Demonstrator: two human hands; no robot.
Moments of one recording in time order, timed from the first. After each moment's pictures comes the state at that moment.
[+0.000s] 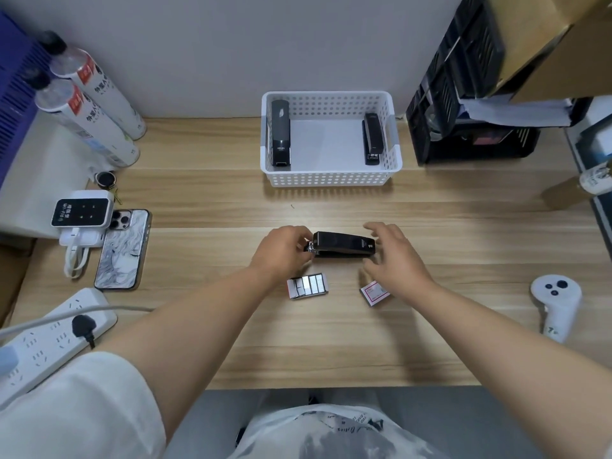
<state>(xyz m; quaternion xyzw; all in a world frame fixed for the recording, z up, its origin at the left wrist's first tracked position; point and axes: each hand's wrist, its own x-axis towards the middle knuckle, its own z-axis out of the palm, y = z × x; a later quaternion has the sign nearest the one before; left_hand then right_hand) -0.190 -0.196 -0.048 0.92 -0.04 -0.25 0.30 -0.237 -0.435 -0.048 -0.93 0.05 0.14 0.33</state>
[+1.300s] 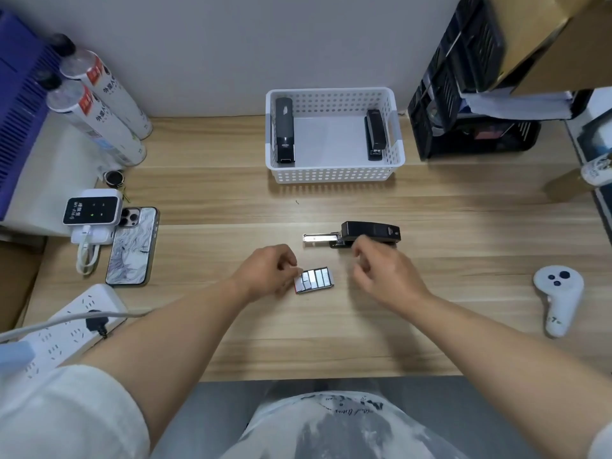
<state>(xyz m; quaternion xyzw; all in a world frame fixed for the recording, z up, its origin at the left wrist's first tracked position) -0.221 -0.147 -0.057 0.89 -0.04 -0.32 0.32 -0.267 -0.404 -0.026 -0.96 -0.09 0.07 0.26</state>
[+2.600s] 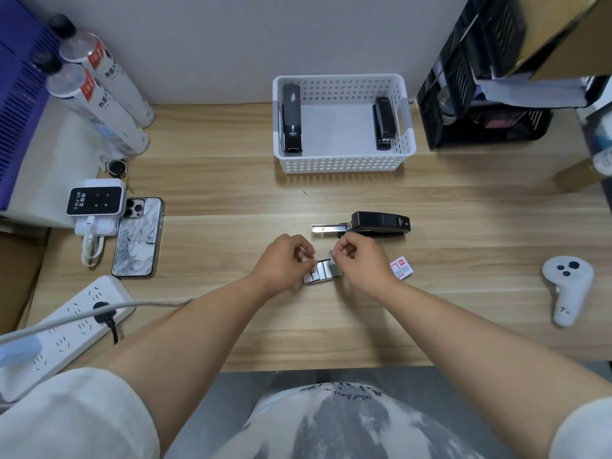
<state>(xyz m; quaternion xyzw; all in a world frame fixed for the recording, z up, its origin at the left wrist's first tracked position) -0.230 -0.160 -0.063 0.87 -0.02 -0.27 0.41 -0.253 -0.345 -0.057 -0.87 0.14 0.16 0.44</state>
